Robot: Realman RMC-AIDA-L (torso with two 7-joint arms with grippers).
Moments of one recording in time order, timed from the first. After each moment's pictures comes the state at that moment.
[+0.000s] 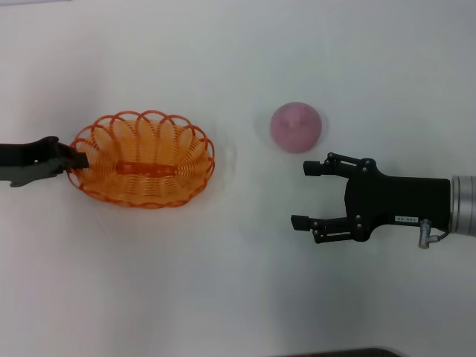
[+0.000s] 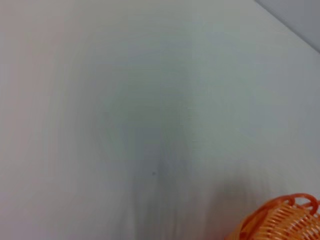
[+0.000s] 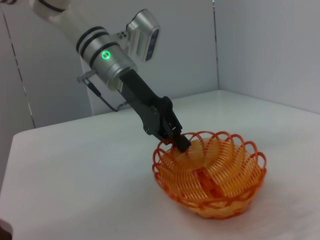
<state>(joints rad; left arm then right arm) -0.56 -2.16 0.51 0.92 2.58 1.44 -2.52 0.38 2.09 -0.74 -0.45 -1.97 -1.55 0.92</state>
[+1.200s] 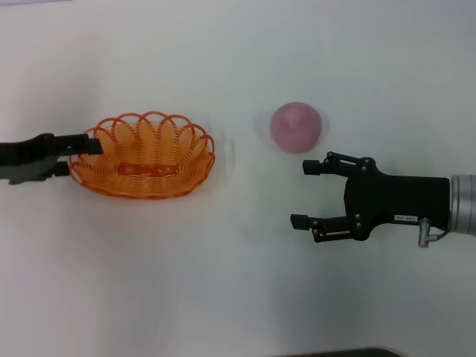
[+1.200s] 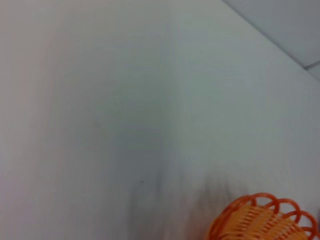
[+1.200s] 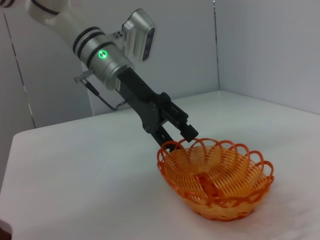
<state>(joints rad) -0.53 -2.16 0.52 0.93 2.51 1.45 -2.50 0.38 2.09 -0.74 -0.45 -1.97 -1.55 0.92</state>
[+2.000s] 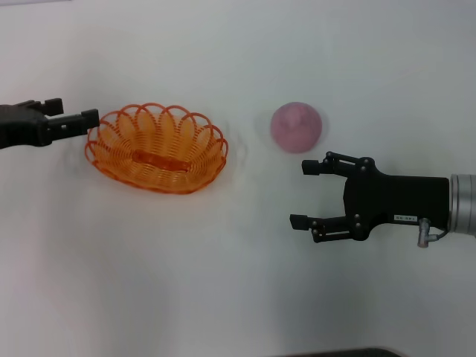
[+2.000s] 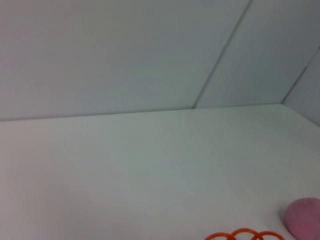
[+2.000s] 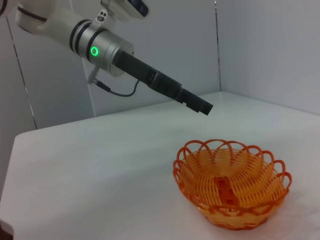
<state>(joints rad) -0.45 -2.16 0.54 0.94 2.21 1.45 -1.78 0.38 2.09 -0.74 -0.45 -1.97 -1.56 0.92</state>
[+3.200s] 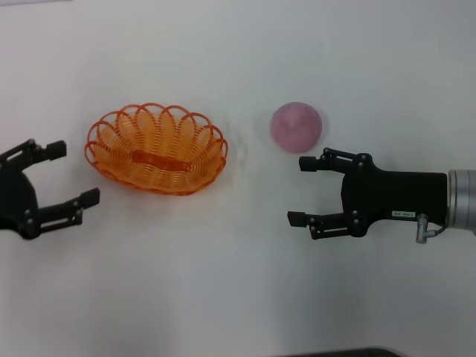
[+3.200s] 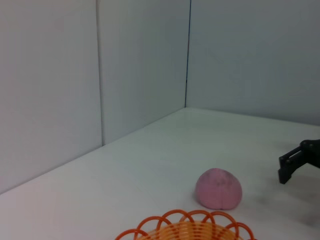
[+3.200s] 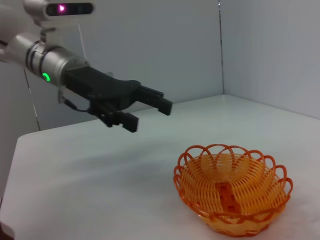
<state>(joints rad) -0.25 -2.17 0.51 0.91 2.06 1.72 -1.10 0.40 2.09 -0.74 -0.45 -1.97 -1.56 0.92</state>
